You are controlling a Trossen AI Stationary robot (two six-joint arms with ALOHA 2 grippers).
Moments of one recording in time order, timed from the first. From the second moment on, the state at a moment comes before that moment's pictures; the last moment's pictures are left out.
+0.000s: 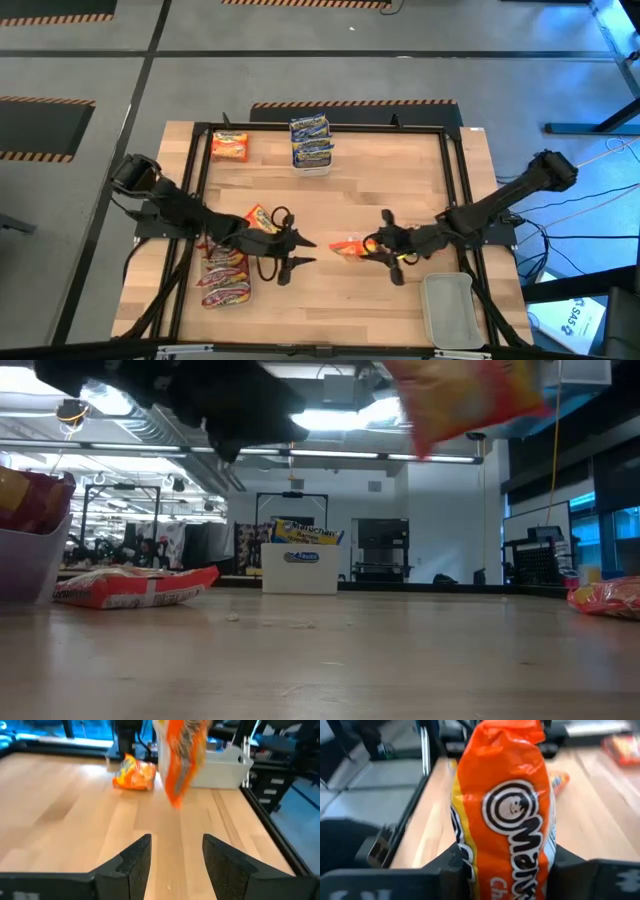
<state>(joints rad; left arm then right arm) -0.41 1.53 0.69 0.53 -0.37 -0.23 0.49 1.23 0.76 0.04 0.31 0.29</state>
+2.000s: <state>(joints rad) -0.45 1.55 0.68 0.53 -0.38 -0.23 1.06 1.50 1.19 -1.34 -0.04 1.07</state>
